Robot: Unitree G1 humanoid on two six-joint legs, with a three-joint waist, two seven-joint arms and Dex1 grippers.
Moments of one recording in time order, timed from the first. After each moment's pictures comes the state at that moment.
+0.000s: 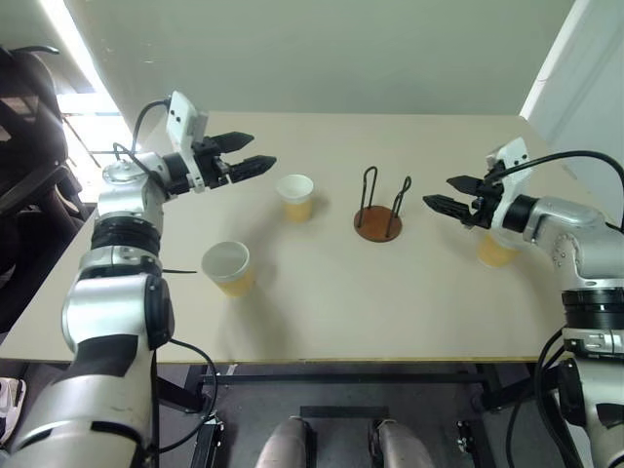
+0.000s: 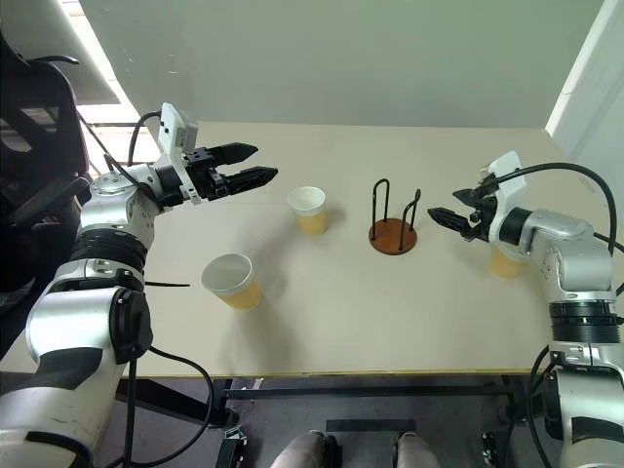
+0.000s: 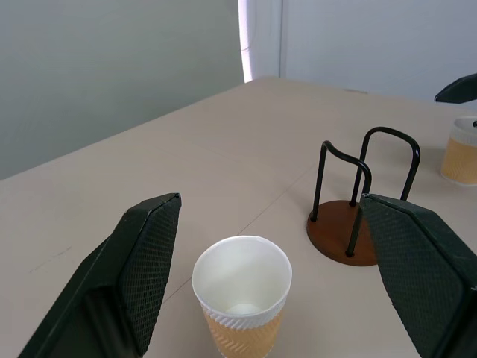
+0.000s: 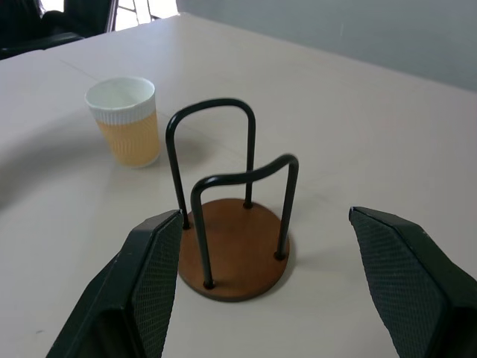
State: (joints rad) left arm -1.25 0.60 0.16 1.14 -0.20 0.03 -1.20; right arm -0.76 -0.68 -0.09 0.21 0.33 0.57 0.84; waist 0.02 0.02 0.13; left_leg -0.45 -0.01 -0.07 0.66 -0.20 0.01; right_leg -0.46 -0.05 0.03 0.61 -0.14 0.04
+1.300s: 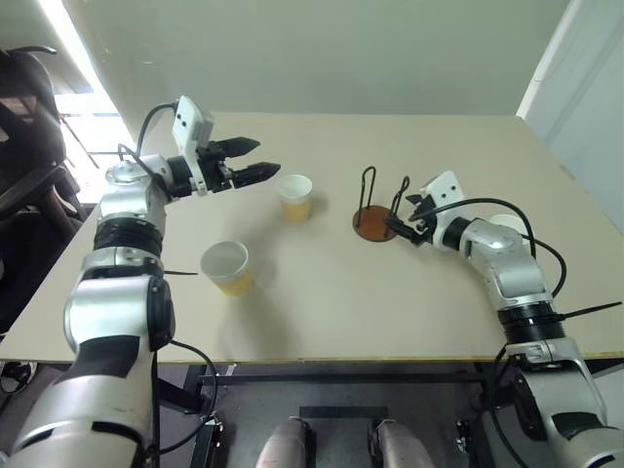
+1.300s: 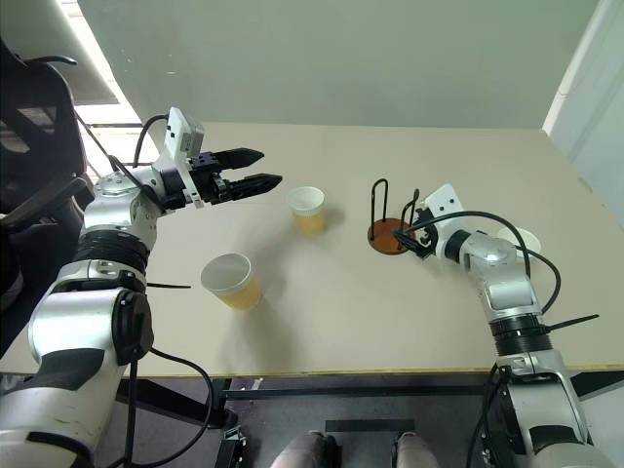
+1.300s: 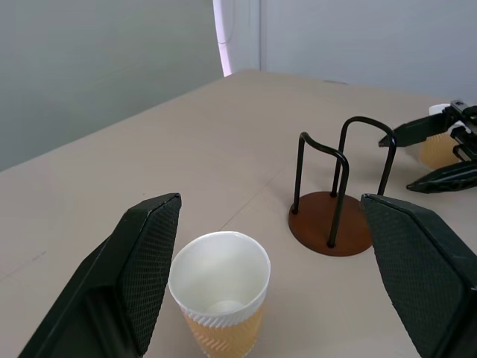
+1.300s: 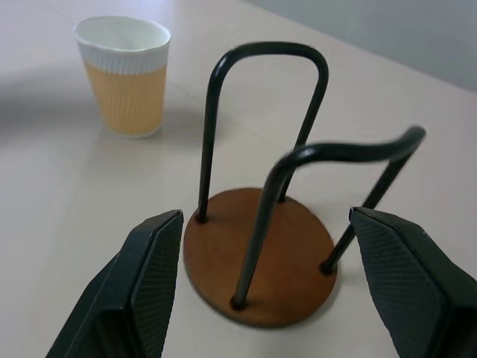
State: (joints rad) left arm -1.24 0.60 0.14 1.13 -0.19 0.02 -1.24; right arm -0.74 -0.44 0.06 0.33 0.12 0.34 0.65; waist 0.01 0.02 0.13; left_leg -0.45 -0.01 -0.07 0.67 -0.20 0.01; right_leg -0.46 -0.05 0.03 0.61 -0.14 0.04
